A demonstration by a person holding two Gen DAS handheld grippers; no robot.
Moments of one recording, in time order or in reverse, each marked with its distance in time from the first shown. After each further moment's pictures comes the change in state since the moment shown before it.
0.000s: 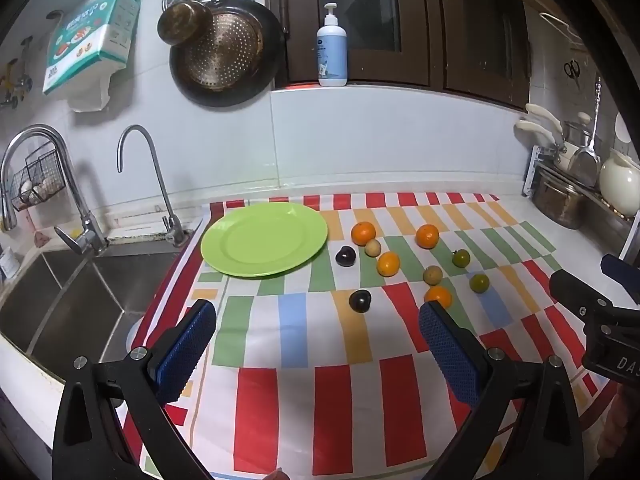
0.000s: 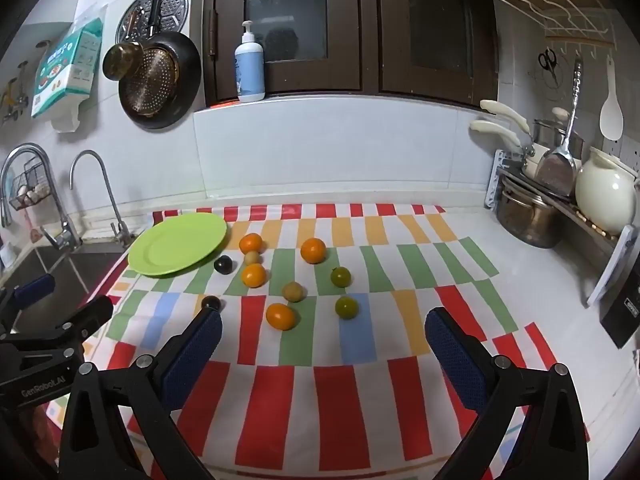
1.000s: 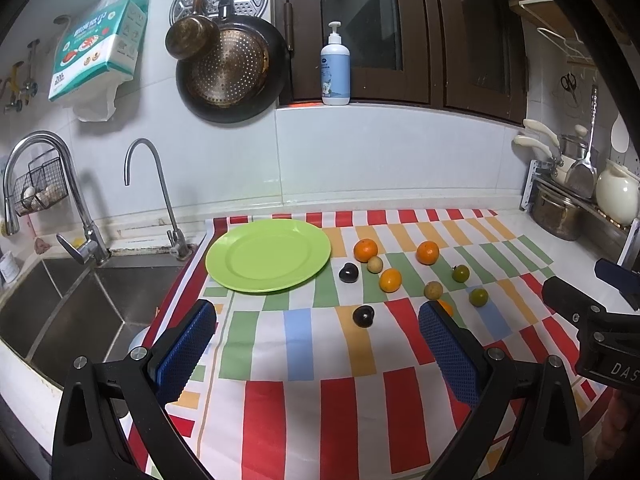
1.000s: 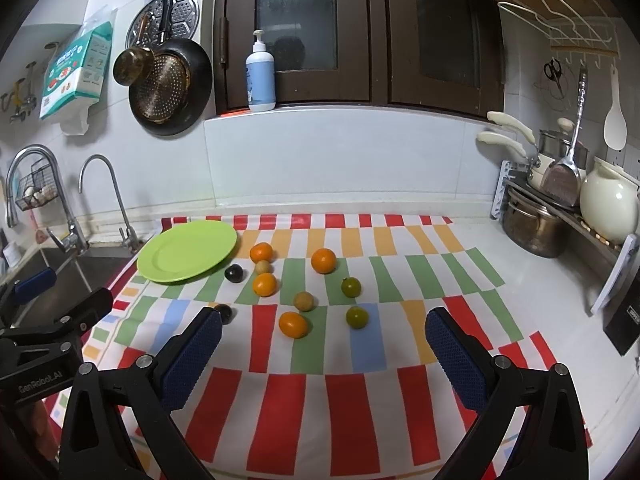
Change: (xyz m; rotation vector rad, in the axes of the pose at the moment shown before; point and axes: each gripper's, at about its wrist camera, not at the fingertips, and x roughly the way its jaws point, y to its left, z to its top) left arm -0.011 0.009 0.006 -0.017 -0.062 -0.005; right arm -0.006 0.010 0.003 -0.011 -0.024 0.015
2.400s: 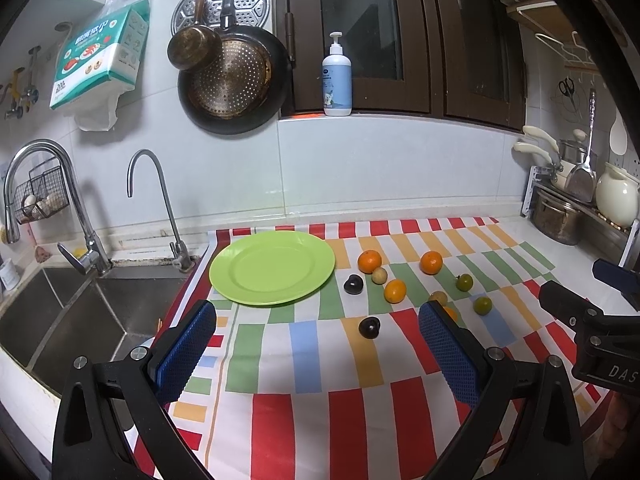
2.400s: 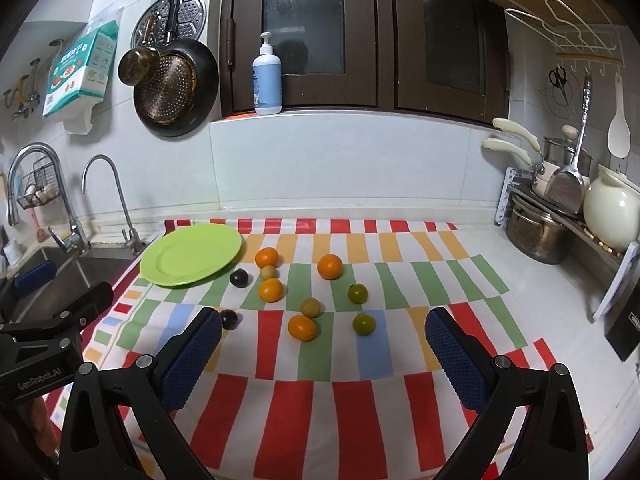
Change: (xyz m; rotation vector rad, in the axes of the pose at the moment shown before) left arm 0.000 0.006 0.001 0.005 -0.040 0.002; right arm 0.003 0.006 0.002 -0.013 -0.013 0.008
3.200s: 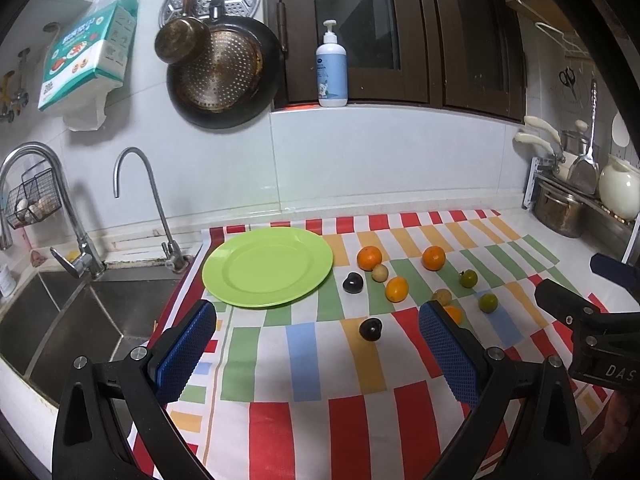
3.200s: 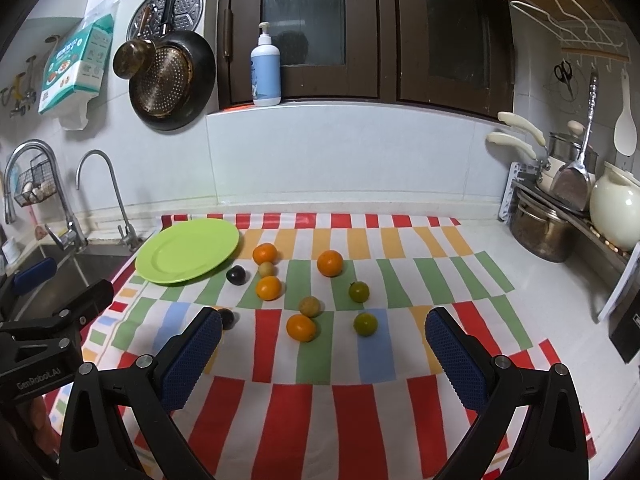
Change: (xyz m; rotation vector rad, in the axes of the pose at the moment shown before) left arm 0.023 -0.001 0.004 0.029 0.029 -0.014; right arm 0.019 0.001 0.002 -0.010 0.026 -0.001
